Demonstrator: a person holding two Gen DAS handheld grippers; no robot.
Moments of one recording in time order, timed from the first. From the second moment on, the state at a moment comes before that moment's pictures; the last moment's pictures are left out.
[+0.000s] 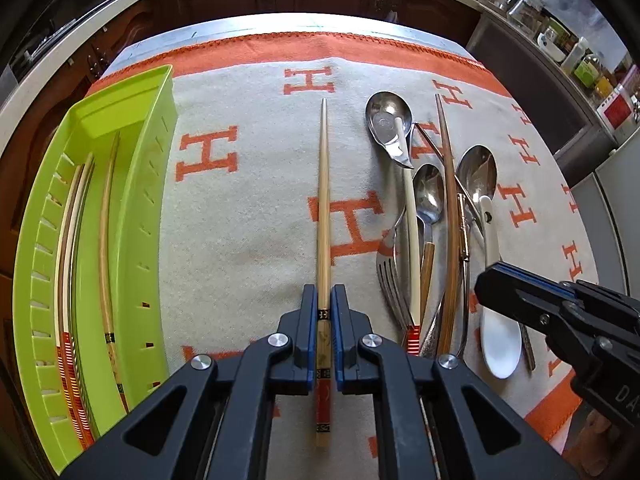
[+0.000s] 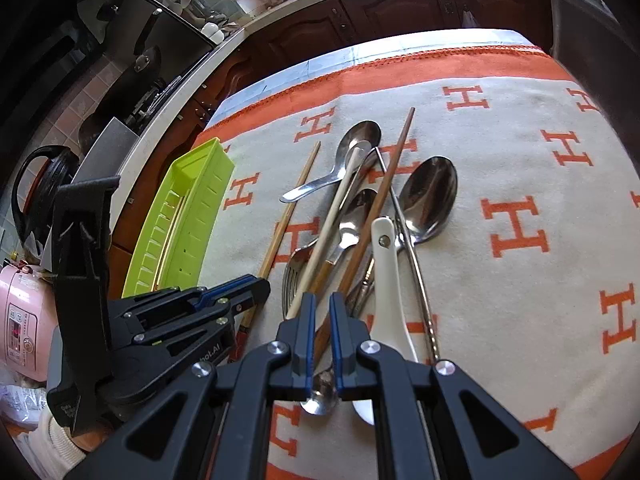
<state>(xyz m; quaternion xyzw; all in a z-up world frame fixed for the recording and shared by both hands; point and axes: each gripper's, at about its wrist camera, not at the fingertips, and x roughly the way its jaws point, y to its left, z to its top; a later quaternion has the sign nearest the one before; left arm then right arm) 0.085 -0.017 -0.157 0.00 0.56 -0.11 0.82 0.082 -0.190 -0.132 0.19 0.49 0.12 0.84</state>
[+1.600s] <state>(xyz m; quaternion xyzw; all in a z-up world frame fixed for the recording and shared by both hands) 0.046 0.018 -0.094 -0.05 0.50 -0.12 0.86 0.108 -0.182 -0.104 0.29 0.48 0.16 0.81</state>
